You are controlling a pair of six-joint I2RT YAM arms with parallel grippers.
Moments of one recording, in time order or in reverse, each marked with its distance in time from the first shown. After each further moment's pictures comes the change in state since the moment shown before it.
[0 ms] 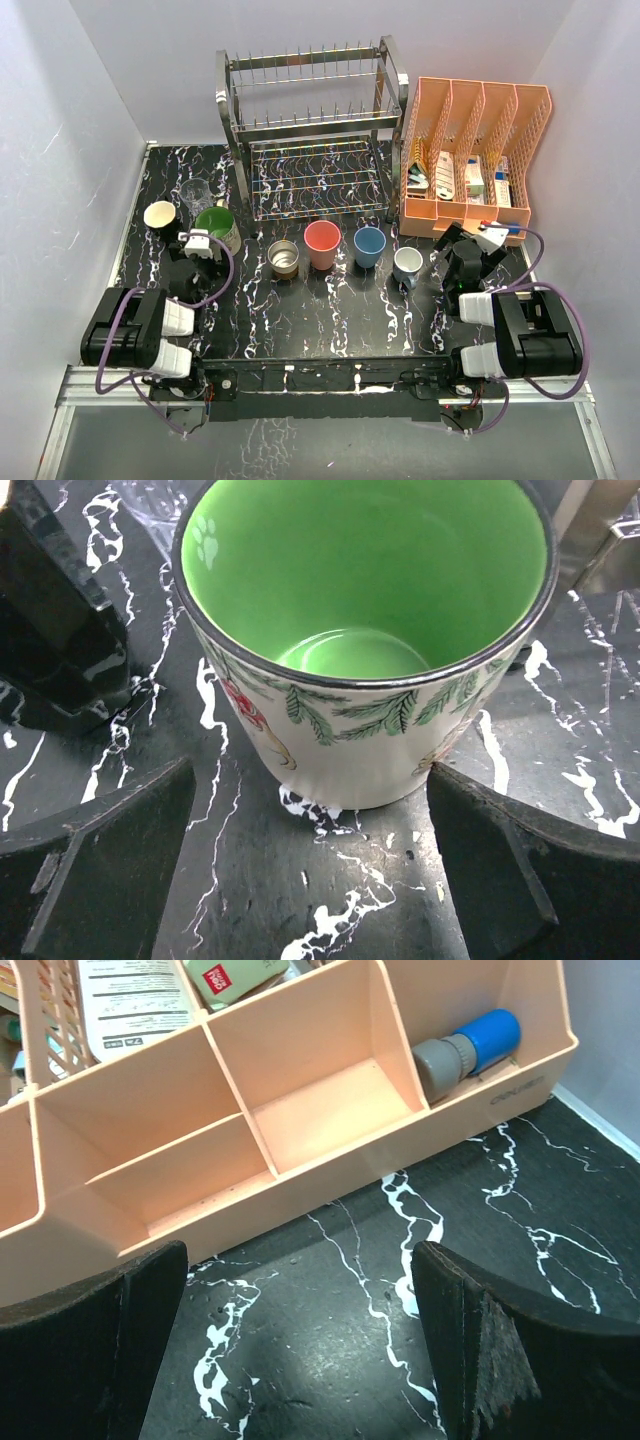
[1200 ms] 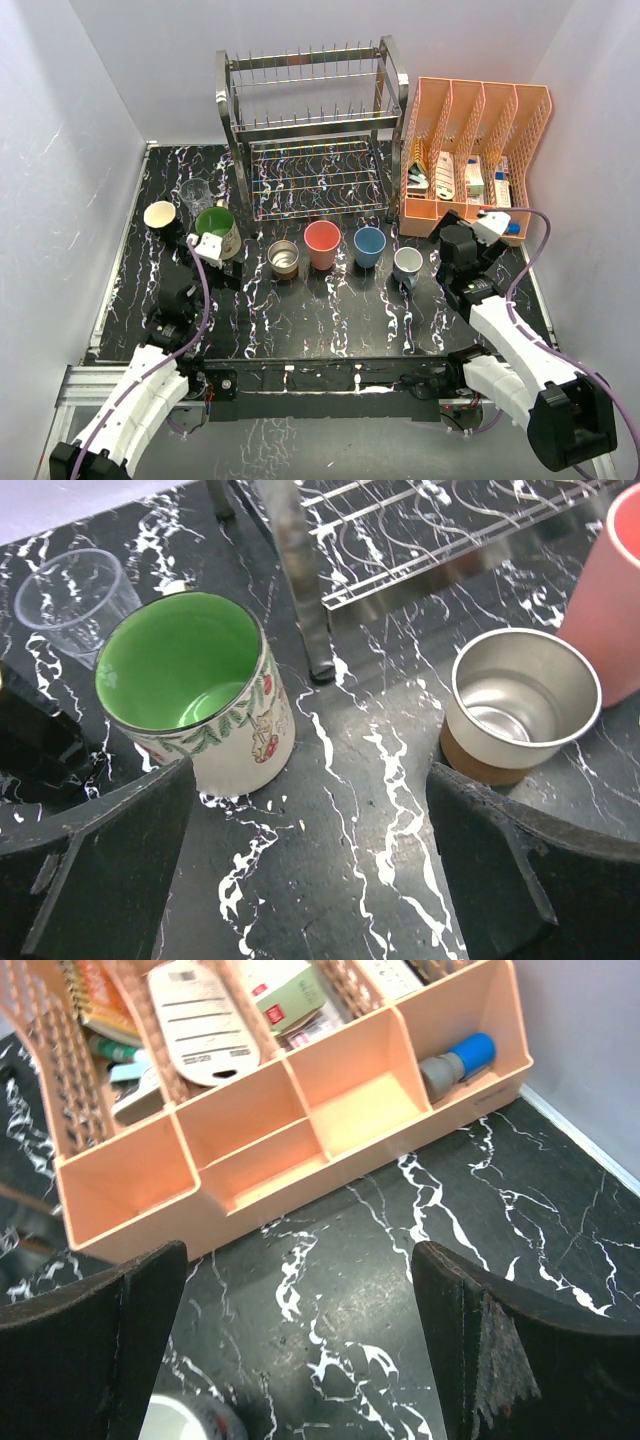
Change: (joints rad) left arm -0.226 -0.863 0.213 -1.073 0.057 0.074; right arm 0.263 -0.450 0.294 -0.907 0.217 0.163
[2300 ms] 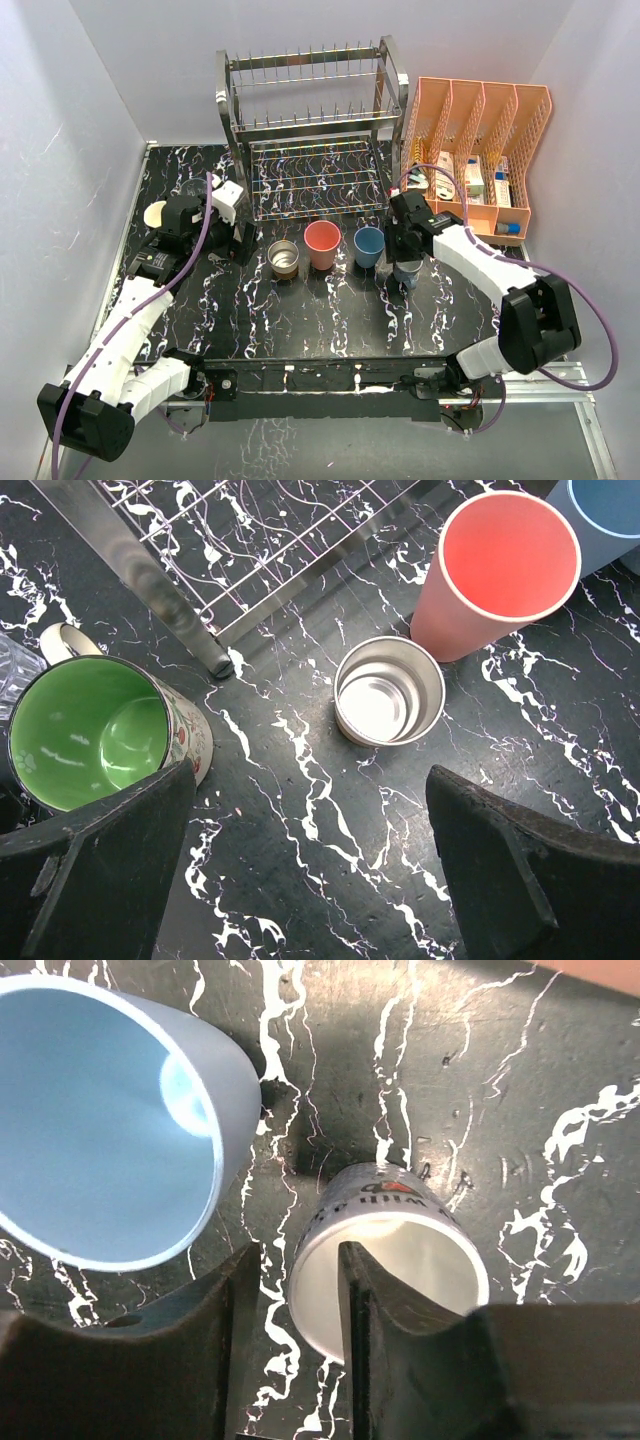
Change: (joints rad) left arm 0.000 0.412 0.618 -0.528 0.249 0.010; right arm 0.116 0.540 0.479 -0.591 -0.709 -0.183
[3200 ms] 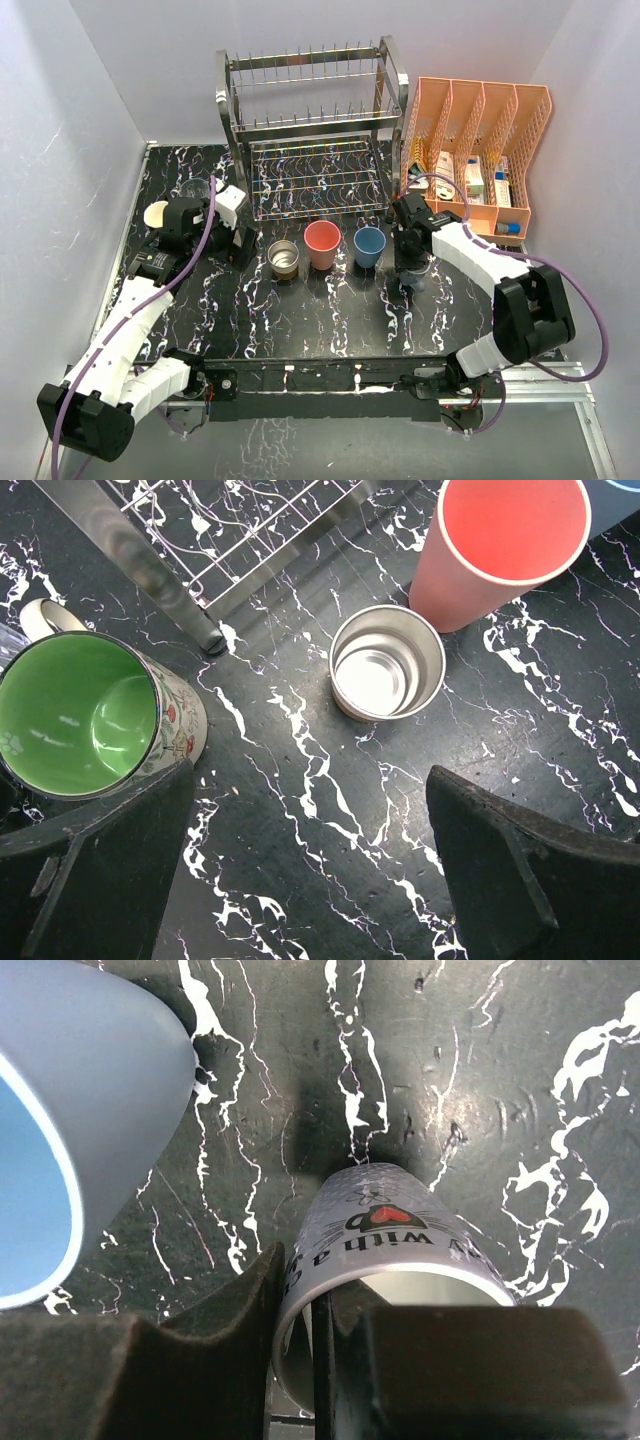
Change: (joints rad) left arm 0.000 0.000 0.003 -0.062 0.002 0.032; right arm -0.040 0.019 -0.006 -0.084 -0.004 0.076
